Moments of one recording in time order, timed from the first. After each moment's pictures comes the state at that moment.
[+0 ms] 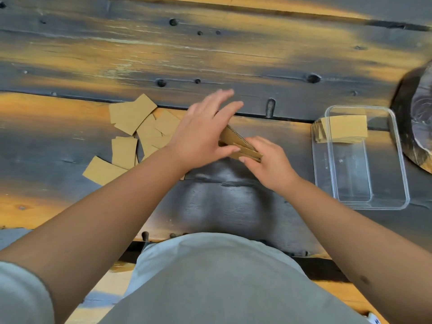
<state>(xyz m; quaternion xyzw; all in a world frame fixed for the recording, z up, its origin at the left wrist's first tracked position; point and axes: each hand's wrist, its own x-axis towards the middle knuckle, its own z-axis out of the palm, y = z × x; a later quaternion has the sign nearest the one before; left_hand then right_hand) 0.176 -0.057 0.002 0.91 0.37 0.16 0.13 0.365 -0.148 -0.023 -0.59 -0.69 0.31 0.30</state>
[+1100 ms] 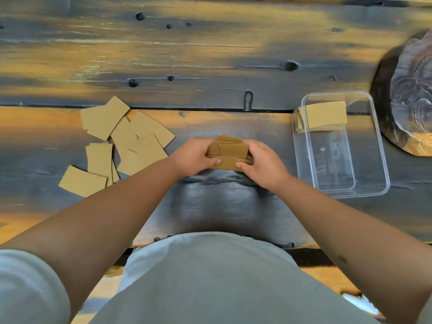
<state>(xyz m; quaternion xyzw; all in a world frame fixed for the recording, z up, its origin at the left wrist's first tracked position) 0.207 -0.072 -0.062 0.76 0.41 -0.01 0.50 0.413 -0.163 -0.073 -0.68 -0.64 0.33 0.15</state>
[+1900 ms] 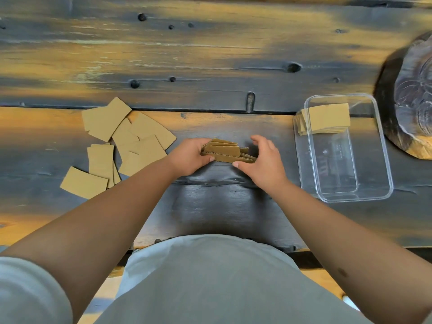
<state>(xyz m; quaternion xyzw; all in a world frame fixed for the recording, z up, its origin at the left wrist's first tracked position) 0.197 -0.066 -0.063 0.74 0.45 0.00 0.50 0.401 -0.162 -0.074 -0.79 -0.49 0.33 0.19</state>
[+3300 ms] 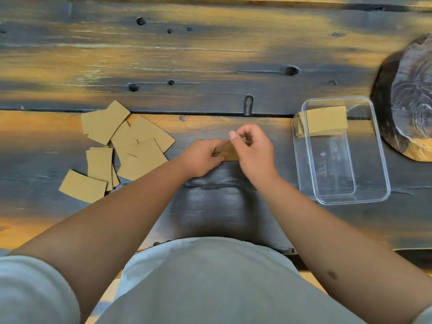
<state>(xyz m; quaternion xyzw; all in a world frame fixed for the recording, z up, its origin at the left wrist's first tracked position) 0.225 -0.068 -0.061 0.79 0.41 -0.01 0.45 0.367 -0.132 -0.032 -0.73 -0.38 0.36 0.43</state>
